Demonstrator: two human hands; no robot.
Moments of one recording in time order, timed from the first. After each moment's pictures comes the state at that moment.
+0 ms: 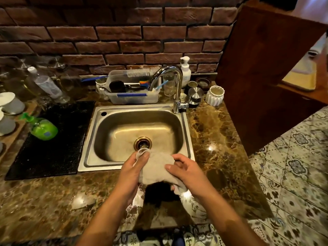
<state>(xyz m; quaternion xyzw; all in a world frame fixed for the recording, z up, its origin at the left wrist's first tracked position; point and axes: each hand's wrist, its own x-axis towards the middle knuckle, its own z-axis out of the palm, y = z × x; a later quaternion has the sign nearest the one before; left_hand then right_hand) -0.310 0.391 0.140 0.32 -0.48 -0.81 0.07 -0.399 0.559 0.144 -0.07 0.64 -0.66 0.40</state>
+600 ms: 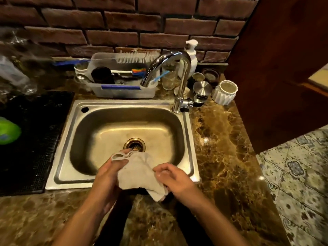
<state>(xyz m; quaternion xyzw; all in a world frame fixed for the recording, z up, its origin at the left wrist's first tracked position) -0.373 0.321 0.069 0.40 -0.43 -0.80 0.09 -0.469 0.509 0.059 -0.11 0.71 -0.54 0.45</state>
